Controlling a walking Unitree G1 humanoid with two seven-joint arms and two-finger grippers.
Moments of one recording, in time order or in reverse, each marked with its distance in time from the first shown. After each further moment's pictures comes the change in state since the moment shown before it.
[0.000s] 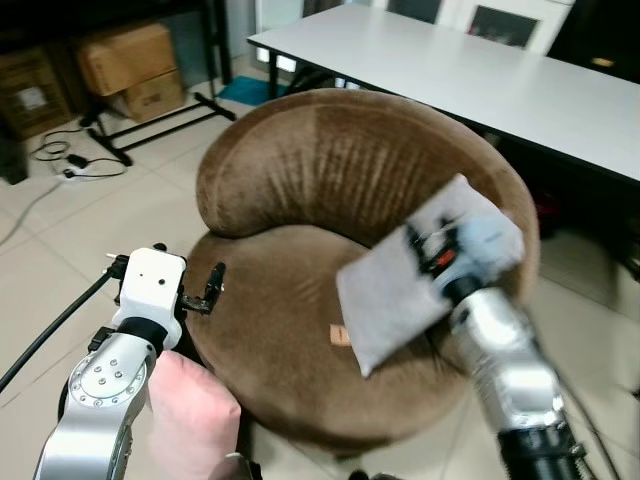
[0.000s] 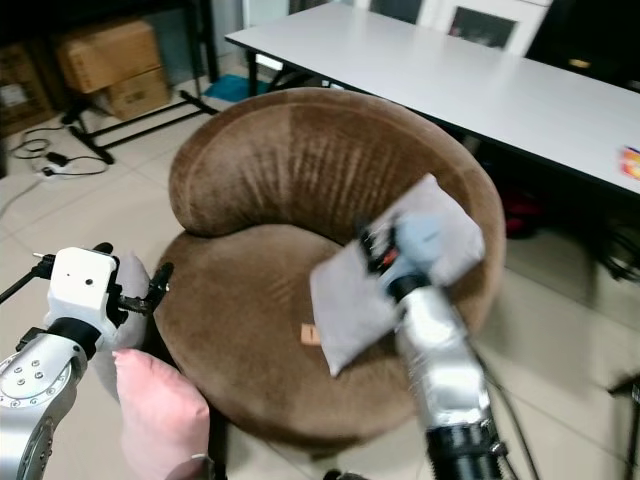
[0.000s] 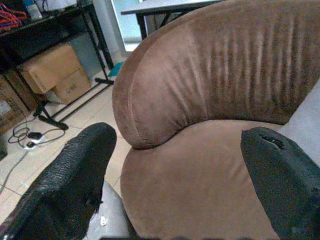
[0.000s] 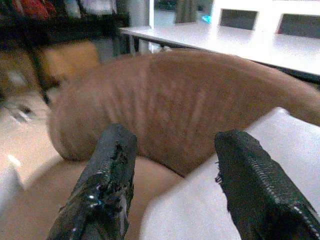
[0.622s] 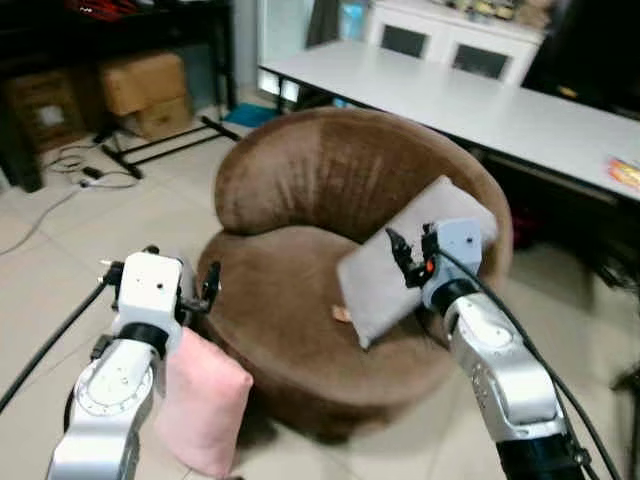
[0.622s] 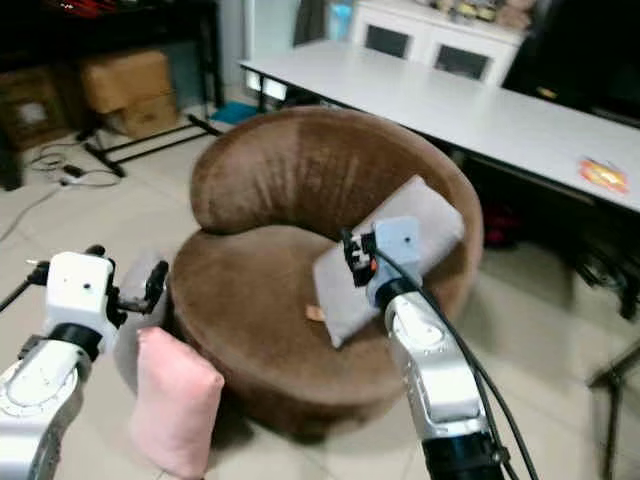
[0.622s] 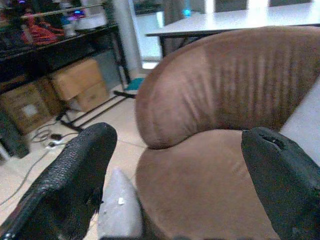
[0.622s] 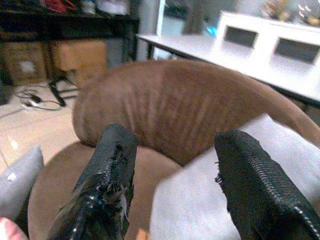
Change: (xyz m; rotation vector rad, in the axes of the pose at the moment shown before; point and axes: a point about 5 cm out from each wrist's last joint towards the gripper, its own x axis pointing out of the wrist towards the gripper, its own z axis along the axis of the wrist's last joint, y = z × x) left arm -0.003 -0.004 -0.001 -0.027 -0.023 0.061; right arm -0.004 0.008 0.009 -0.030 0.057 0.039
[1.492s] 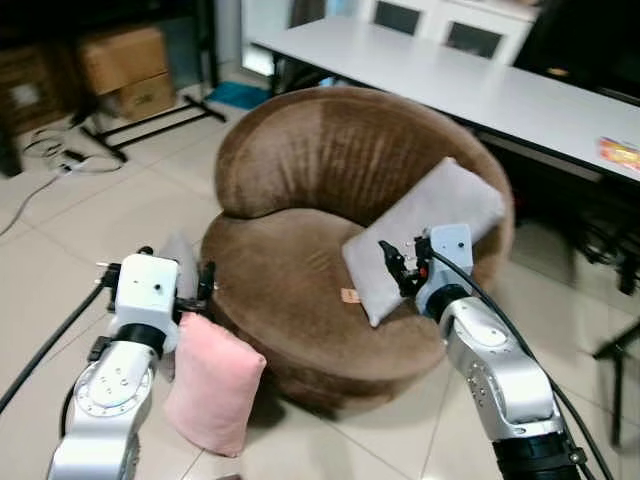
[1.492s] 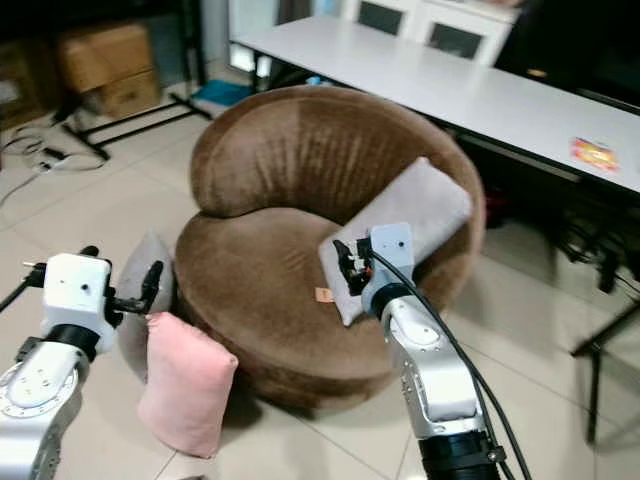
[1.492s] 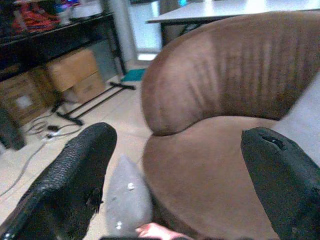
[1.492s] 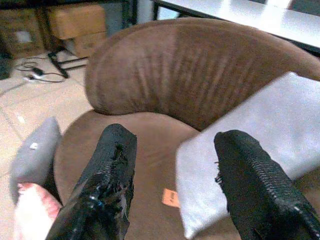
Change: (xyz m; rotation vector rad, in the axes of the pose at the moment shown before) left arm 0.001 -0.003 -0.001 0.004 0.000 0.006; right arm 0.001 0.000 -0.009 0.036 0.087 0.020
